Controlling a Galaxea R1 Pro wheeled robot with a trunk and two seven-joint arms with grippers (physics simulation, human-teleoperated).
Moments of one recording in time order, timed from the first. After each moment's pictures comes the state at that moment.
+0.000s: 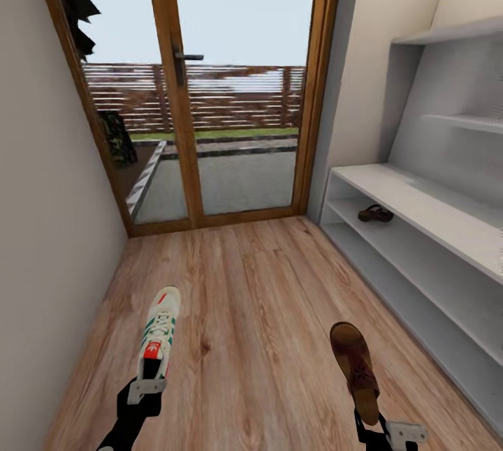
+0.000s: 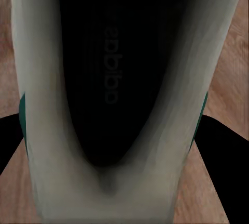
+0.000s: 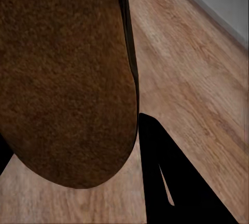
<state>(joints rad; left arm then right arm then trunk) -0.35 0.03 0.20 -0.40 -0.12 -0.46 -0.09 -0.21 -0.05 -0.34 -0.41 0.15 -0.62 0.11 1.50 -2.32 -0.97</state>
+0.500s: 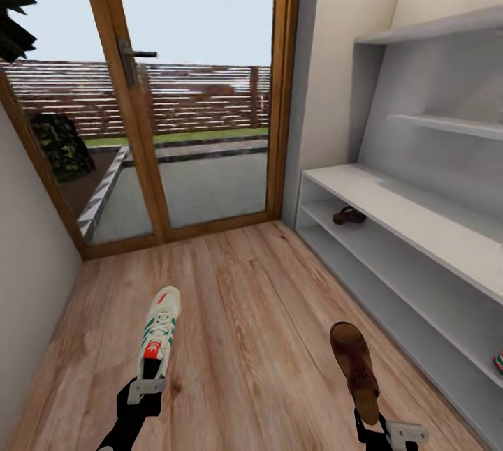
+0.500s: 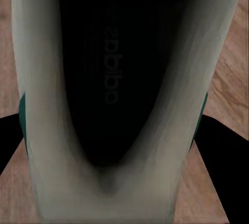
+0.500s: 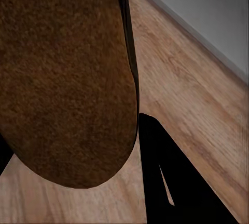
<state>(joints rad) -0.35 0.03 0.20 -0.40 -0.12 -0.46 -0.09 -0.21 -0.05 -0.34 -0.41 0.15 -0.62 0.11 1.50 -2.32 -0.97</state>
